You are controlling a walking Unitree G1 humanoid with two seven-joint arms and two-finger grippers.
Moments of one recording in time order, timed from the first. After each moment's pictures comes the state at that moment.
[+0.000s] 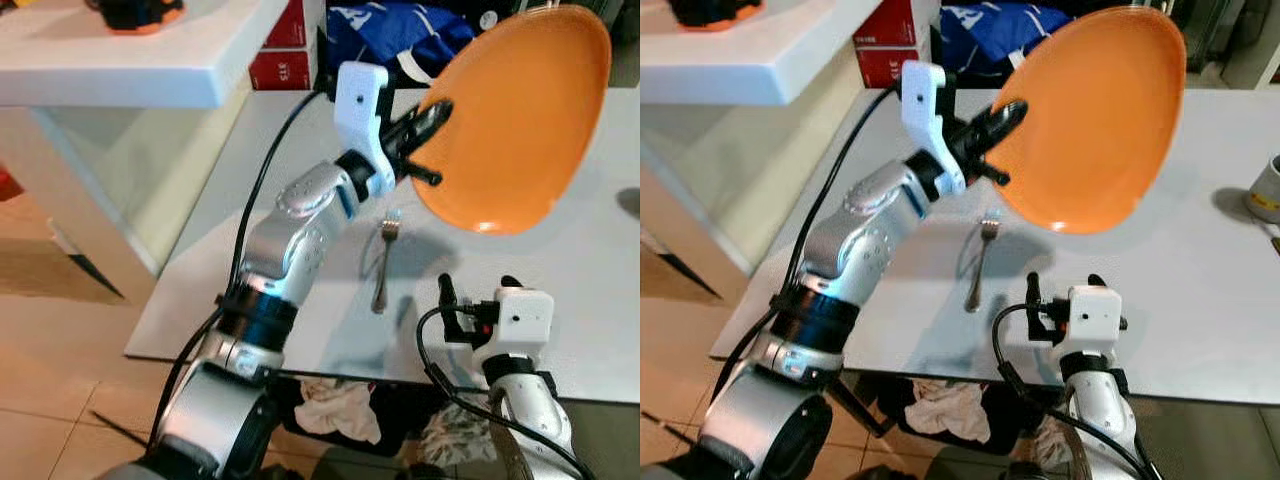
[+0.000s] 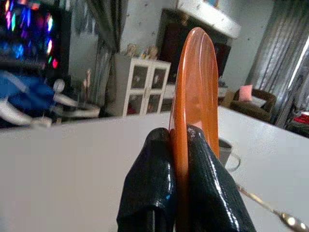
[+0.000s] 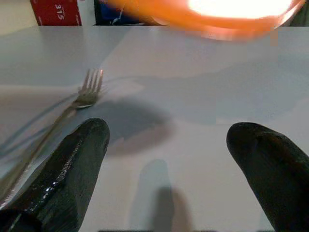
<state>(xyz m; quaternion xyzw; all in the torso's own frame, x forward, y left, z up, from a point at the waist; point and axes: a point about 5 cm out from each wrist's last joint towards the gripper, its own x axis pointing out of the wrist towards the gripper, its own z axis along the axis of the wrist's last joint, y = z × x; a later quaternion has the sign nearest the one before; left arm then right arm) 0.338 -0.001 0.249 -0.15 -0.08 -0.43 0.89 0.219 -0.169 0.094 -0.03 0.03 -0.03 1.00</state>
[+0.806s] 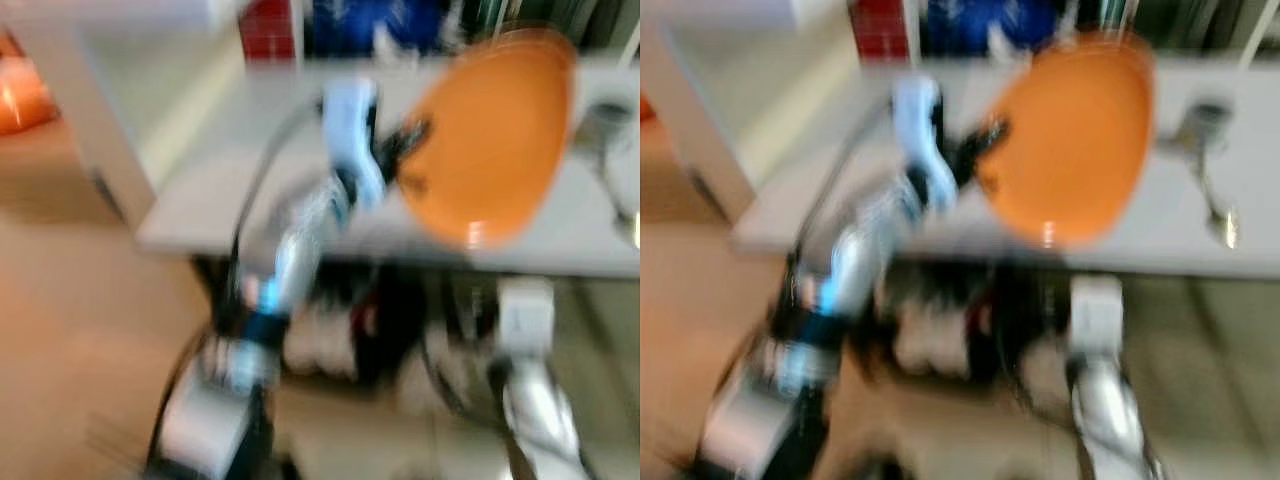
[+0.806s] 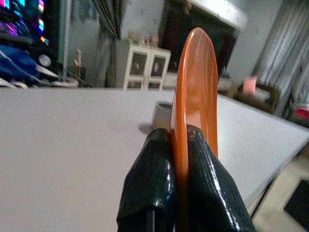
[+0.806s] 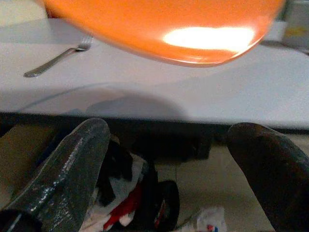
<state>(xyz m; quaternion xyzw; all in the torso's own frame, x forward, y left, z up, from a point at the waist) 0.340 0.005 0.238 -0.16 -0.05 -0.41 0.90 0.218 -0.174 0.089 -0.04 0.04 -0.03 1.00</state>
